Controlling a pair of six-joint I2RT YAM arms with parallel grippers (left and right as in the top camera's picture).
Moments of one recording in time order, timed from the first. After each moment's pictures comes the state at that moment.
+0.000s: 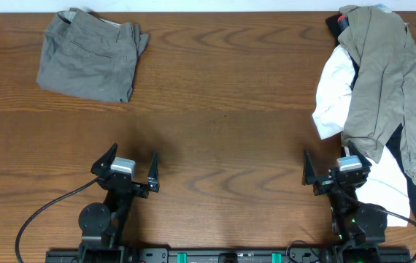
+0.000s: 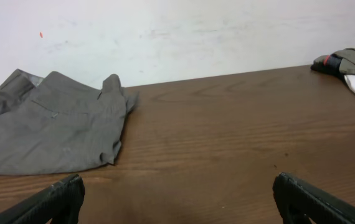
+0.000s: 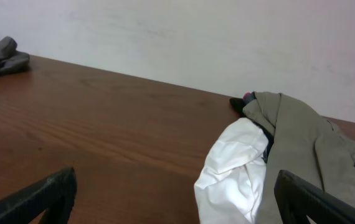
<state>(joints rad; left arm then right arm) -0.05 0.01 0.03 -0.12 0.18 0.03 0.06 0.01 0.01 -0.06 -0.10 -0.11</state>
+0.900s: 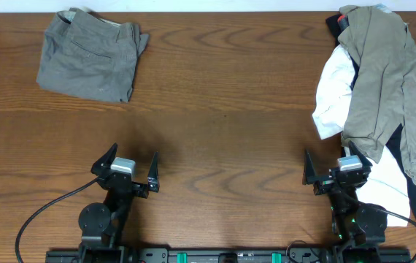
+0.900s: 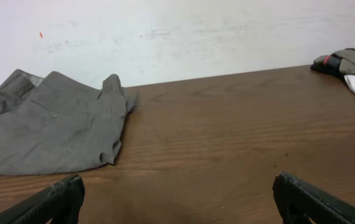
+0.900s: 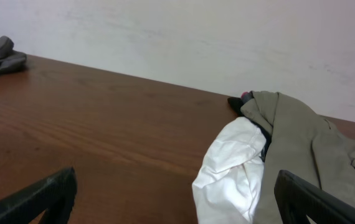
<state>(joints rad) -0.05 0.01 0.03 -0.12 0.18 0.03 0.06 0.01 0.01 -0.06 -0.08 -0.11</state>
